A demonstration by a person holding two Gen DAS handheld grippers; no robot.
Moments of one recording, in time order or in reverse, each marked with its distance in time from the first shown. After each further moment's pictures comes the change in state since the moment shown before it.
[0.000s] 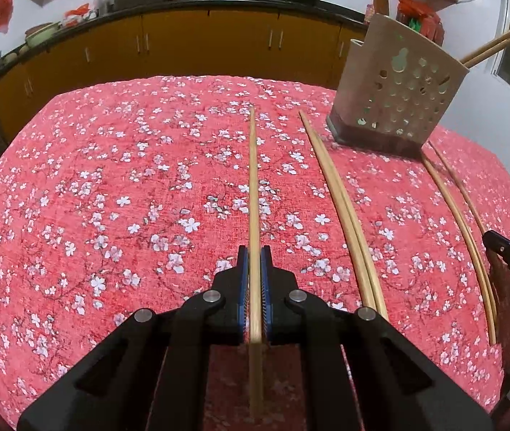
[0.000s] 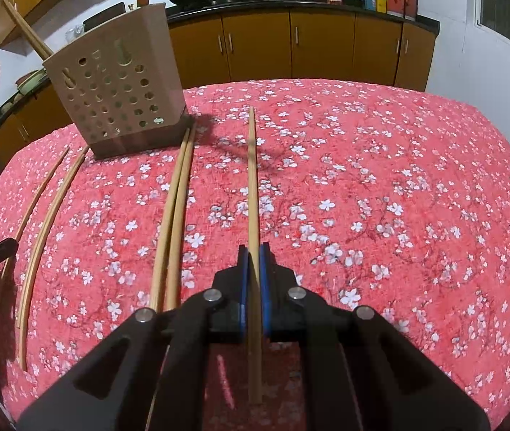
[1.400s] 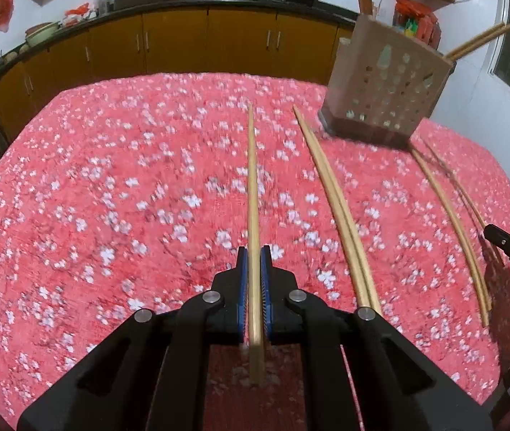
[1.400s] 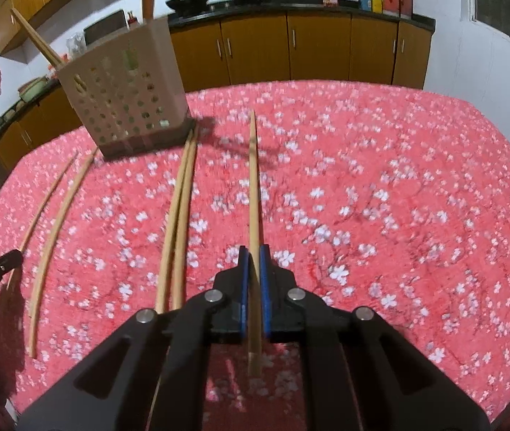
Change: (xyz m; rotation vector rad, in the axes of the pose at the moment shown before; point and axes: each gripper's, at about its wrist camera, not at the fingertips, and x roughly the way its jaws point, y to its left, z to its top) left arm -0.028 -0.011 -0.013 -0.005 -0.011 0.003; right arm -0.035 -0.005 -0.007 0.021 -0.050 0.019
